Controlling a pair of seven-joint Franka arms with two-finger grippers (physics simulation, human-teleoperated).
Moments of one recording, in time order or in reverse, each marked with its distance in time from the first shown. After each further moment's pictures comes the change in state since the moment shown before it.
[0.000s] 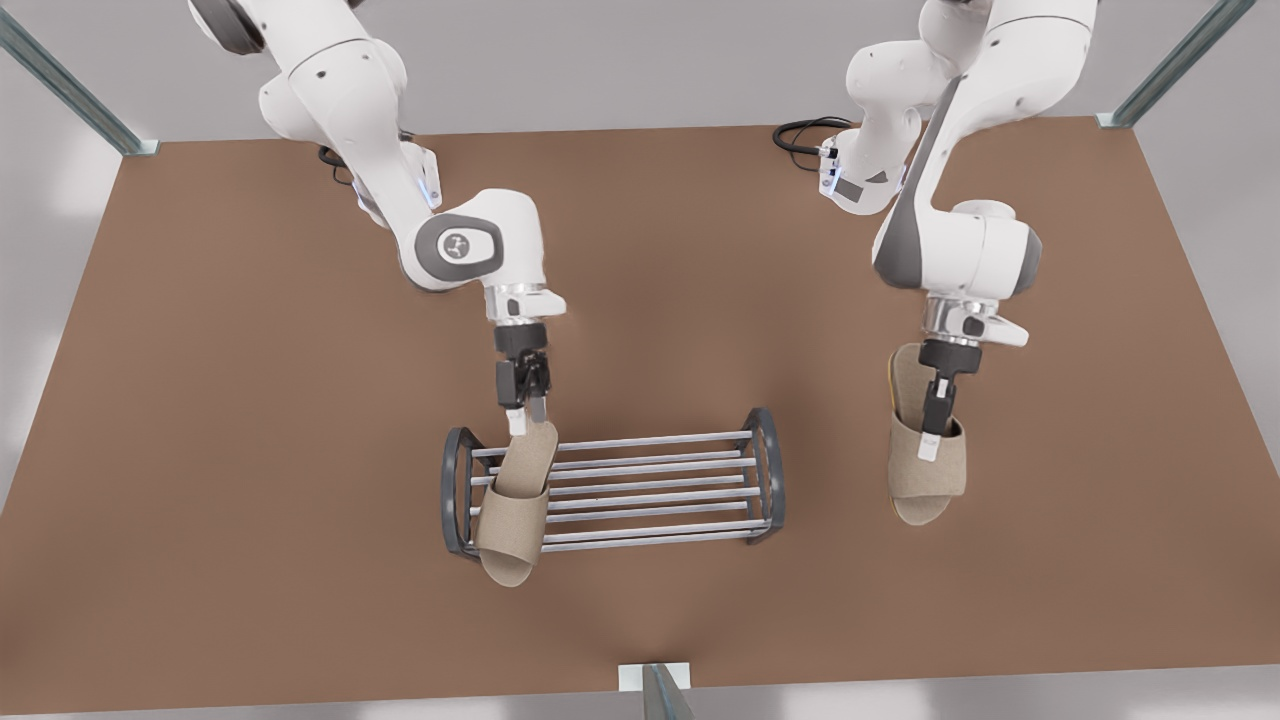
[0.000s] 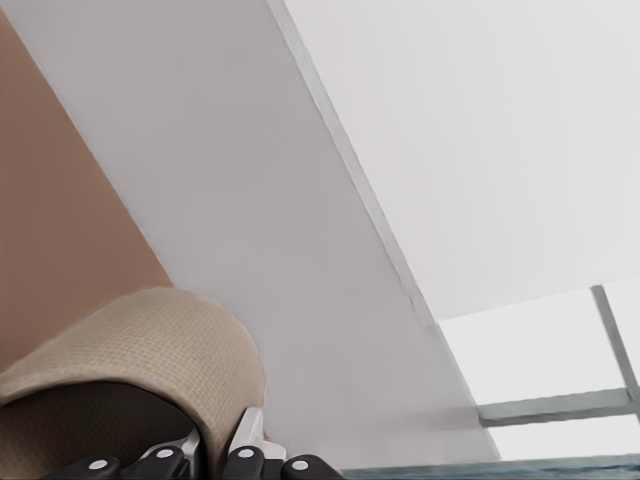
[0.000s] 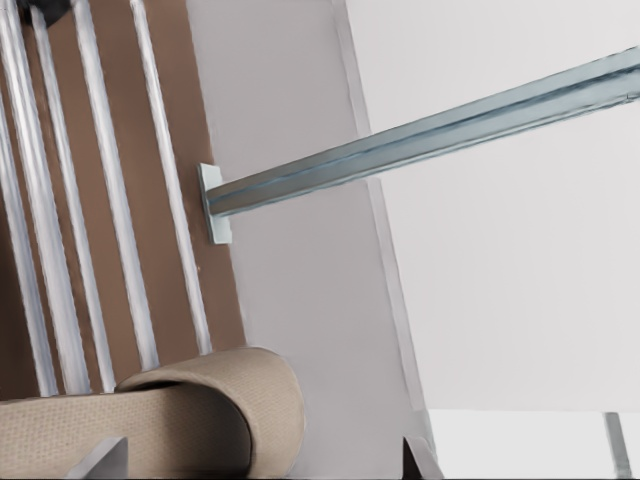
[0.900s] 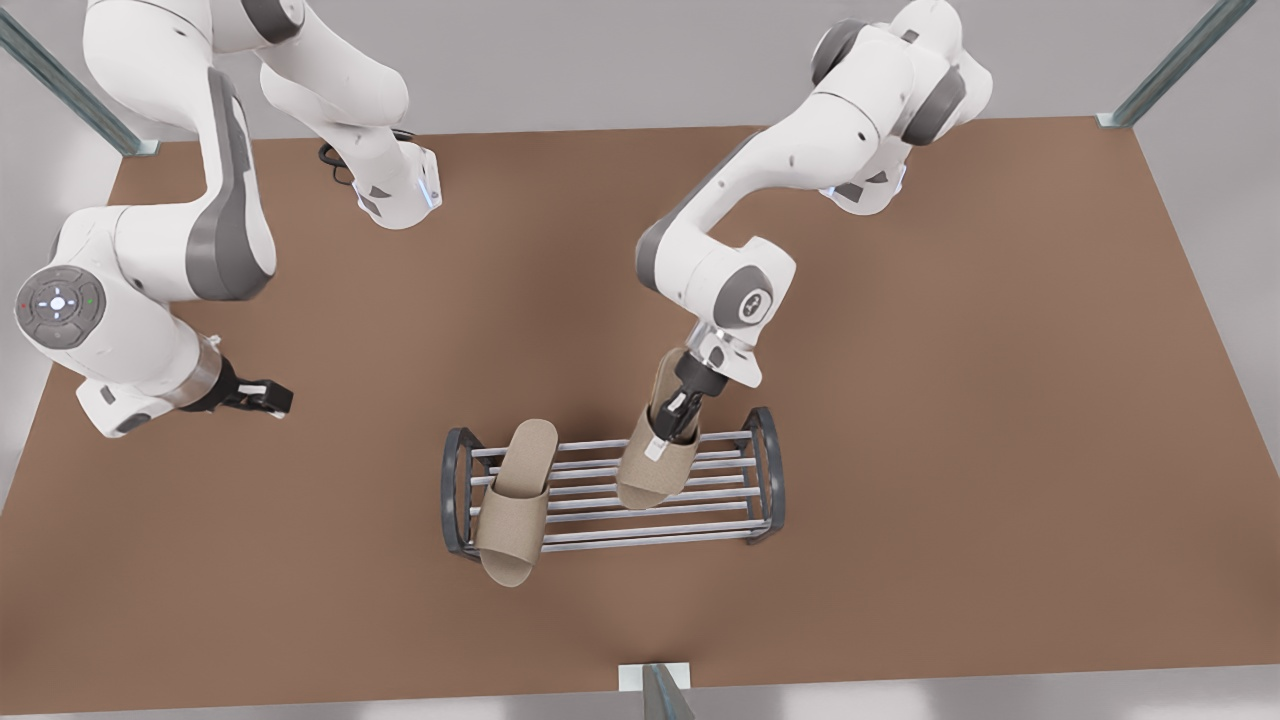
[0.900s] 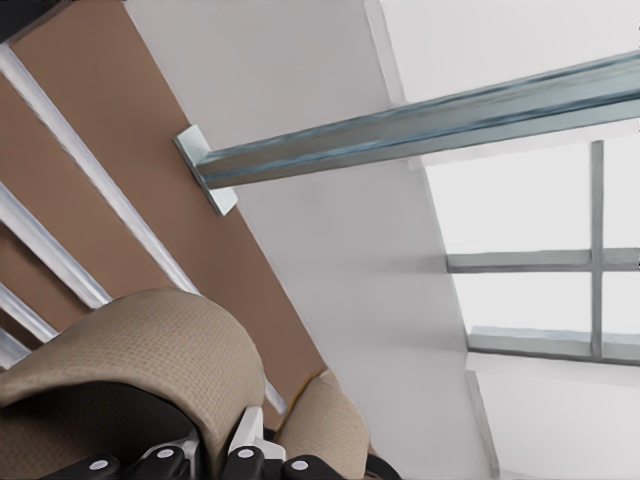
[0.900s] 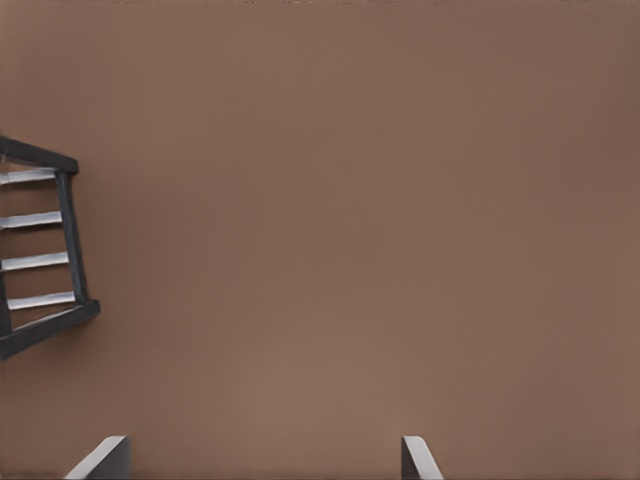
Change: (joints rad) left arm -0.691 0.544 0.213 0.658 0.091 0.148 -0.414; right arm -0.674 0.080 0.184 0.499 1.443 -1.018 -0.461
